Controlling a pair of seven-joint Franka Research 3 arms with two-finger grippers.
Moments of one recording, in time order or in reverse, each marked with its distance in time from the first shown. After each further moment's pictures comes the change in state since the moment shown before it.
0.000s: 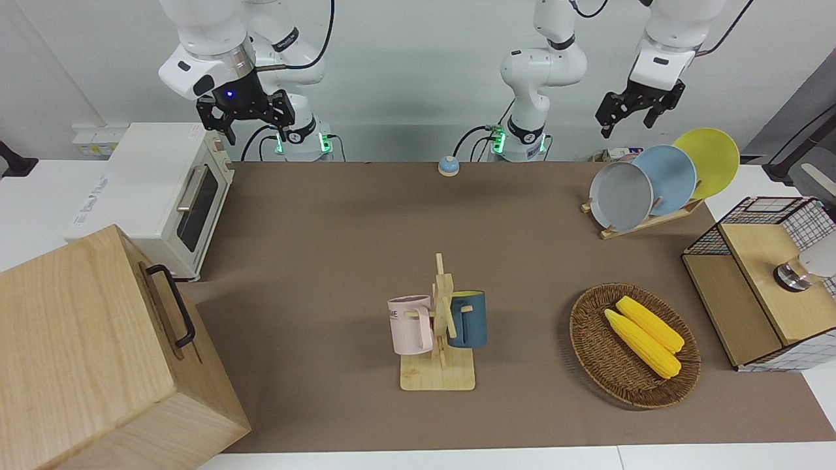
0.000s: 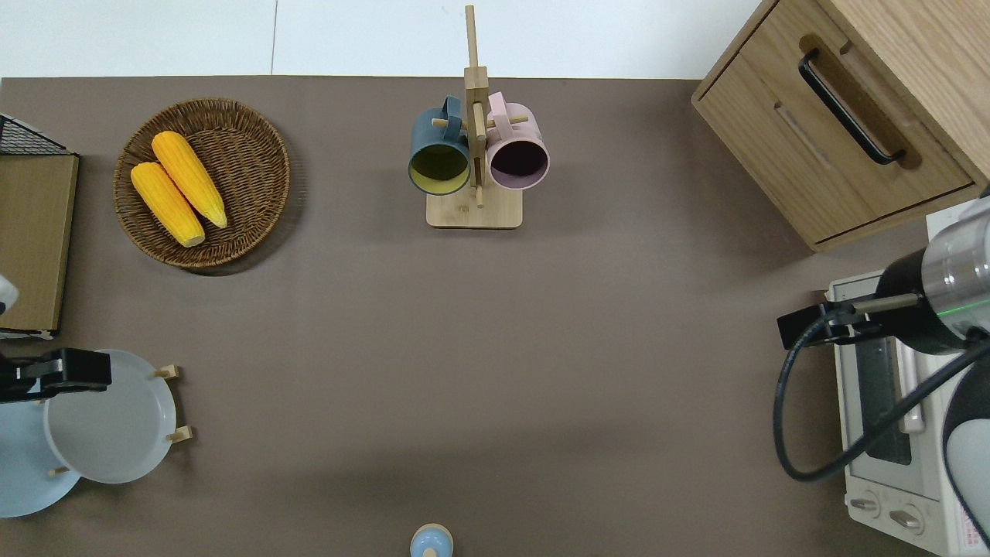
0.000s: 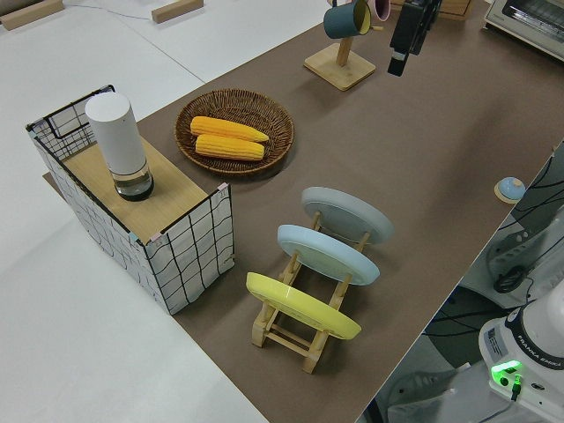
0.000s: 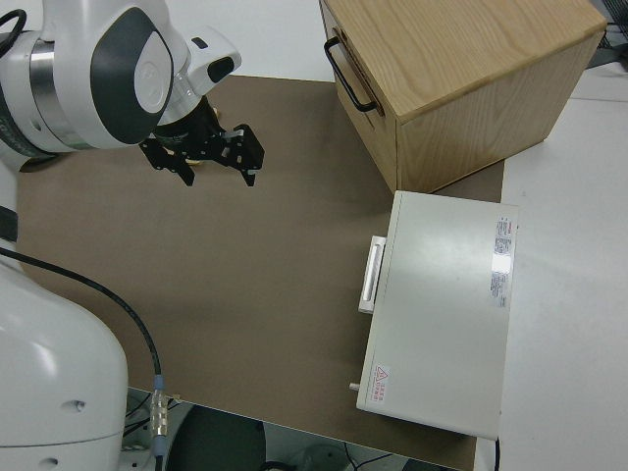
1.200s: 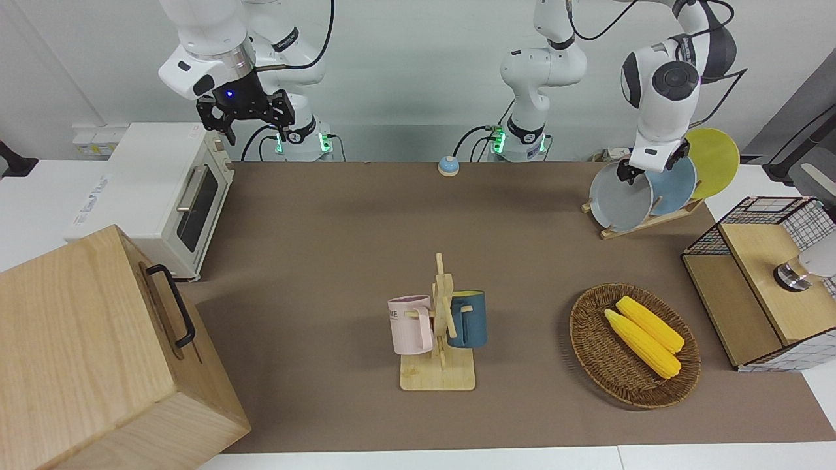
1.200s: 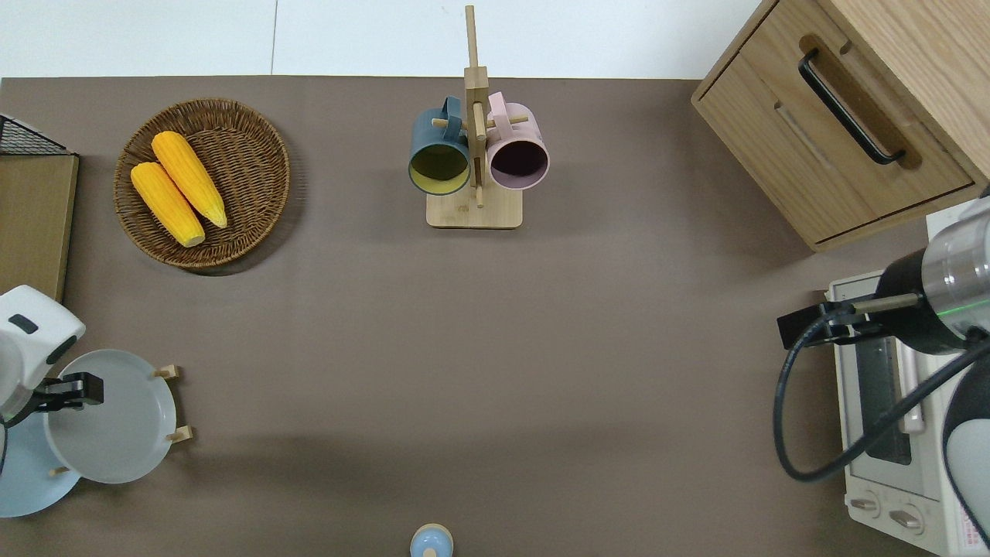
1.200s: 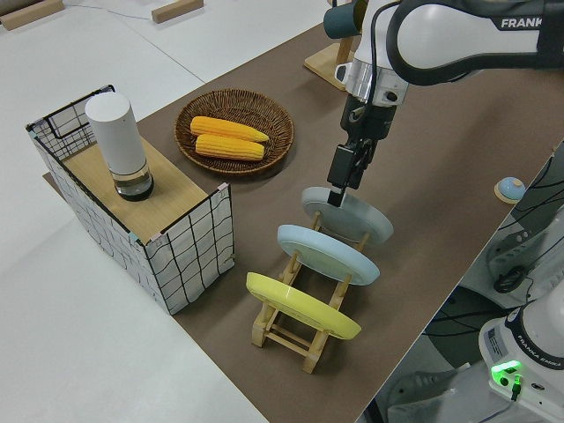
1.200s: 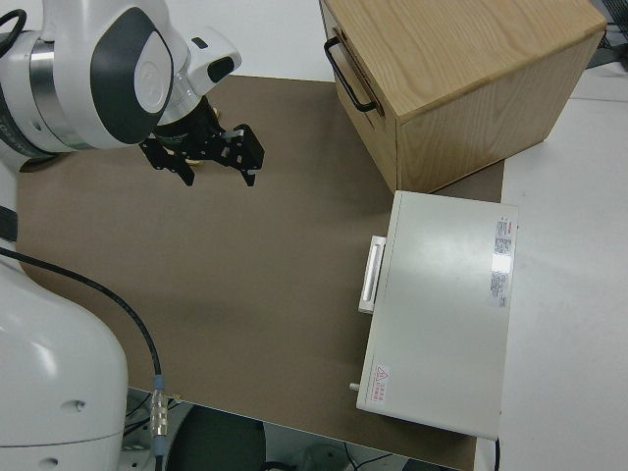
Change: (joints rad) left arm 0.001 0.003 0.161 -0.477 0.310 0.388 0.001; right arm 0.000 0.000 0.000 0.000 0.000 0.000 0.000
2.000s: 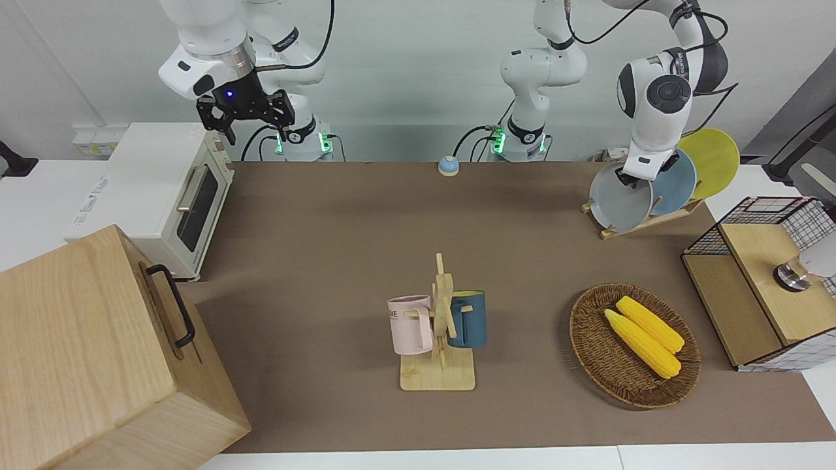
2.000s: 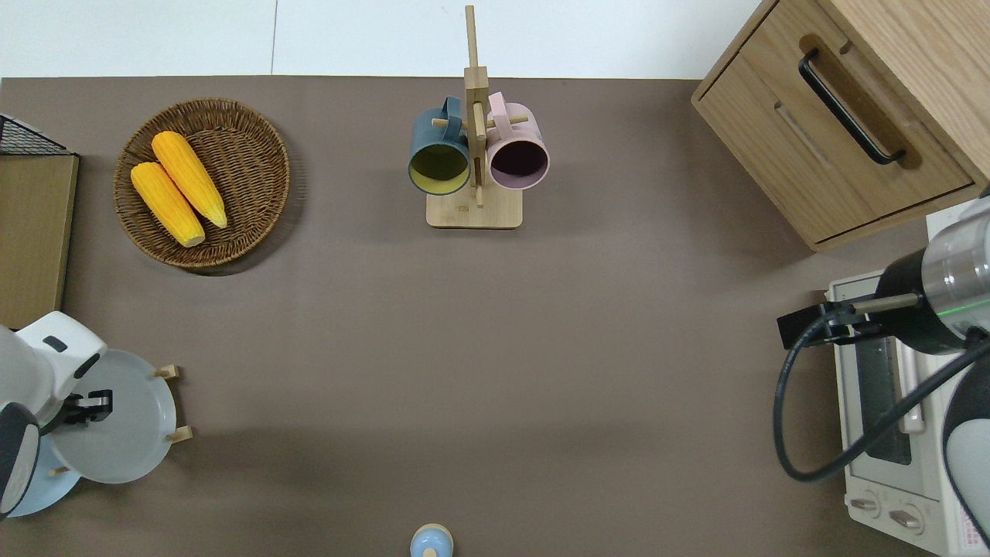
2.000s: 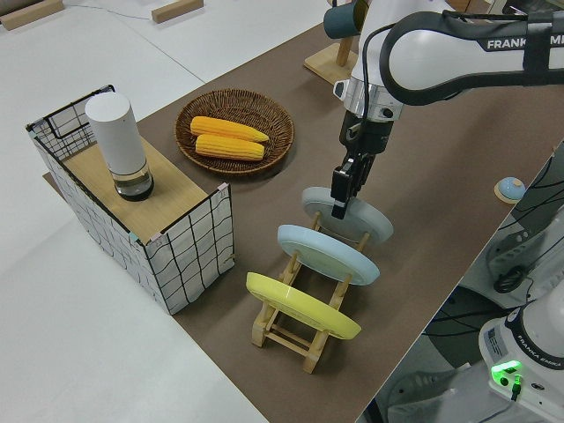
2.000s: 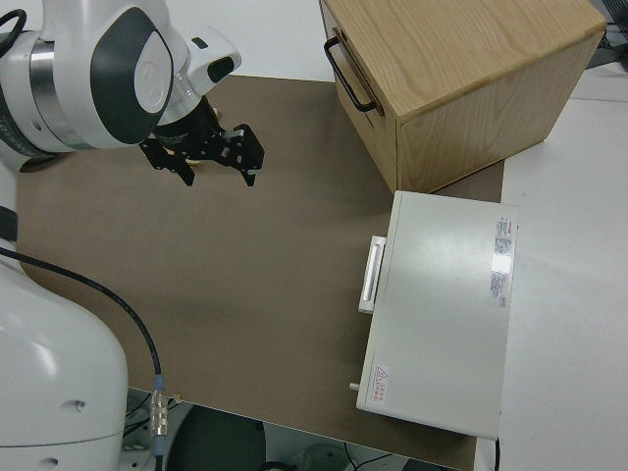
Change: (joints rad) left arm 0.001 0.003 0.008 -0.034 0.000 0.031 -0.004; right arm 0.000 0.000 0.000 0.000 0.000 0.000 0.000
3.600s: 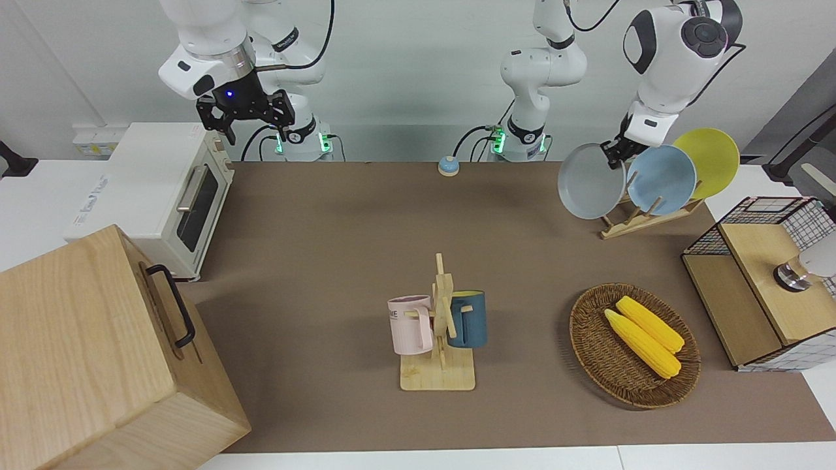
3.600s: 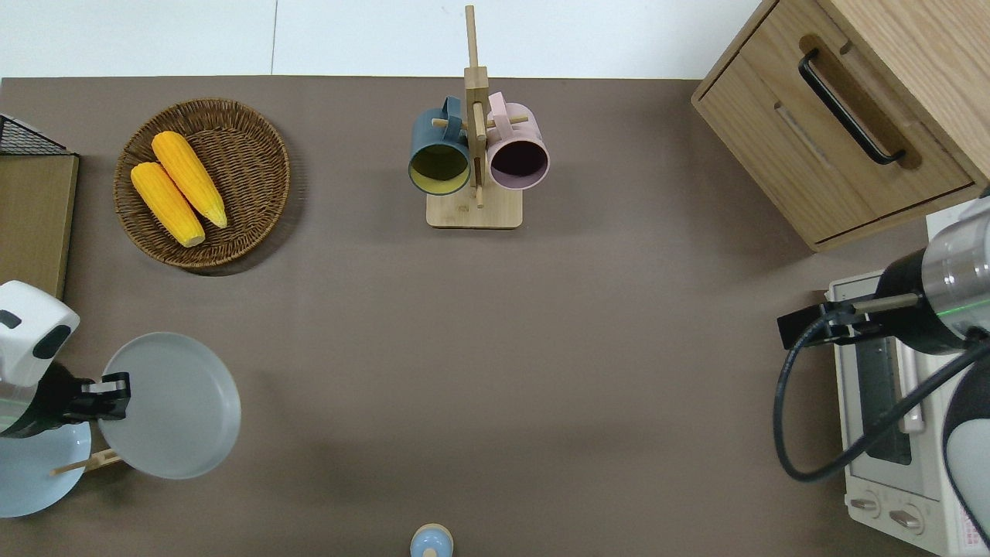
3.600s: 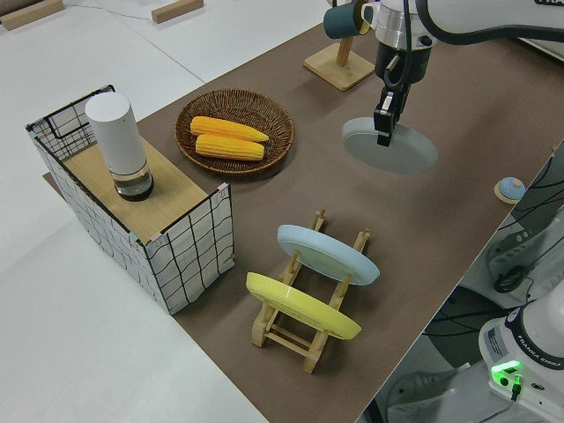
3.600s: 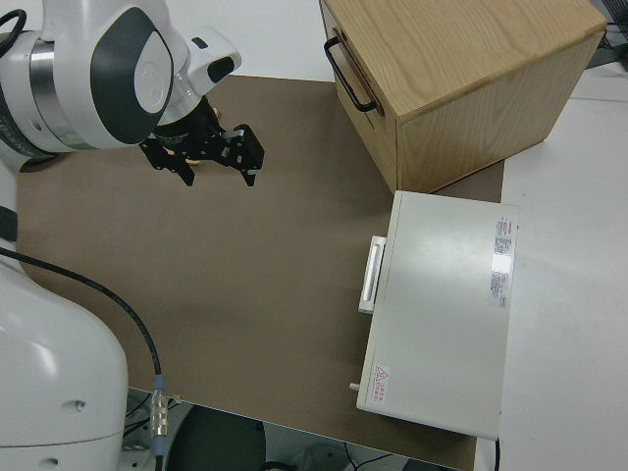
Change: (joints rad) left arm -0.004 -0.036 -0.078 0.213 -0.409 -0.232 0.004; right arm 0.000 0.000 0.000 0.000 0.000 0.000 0.000
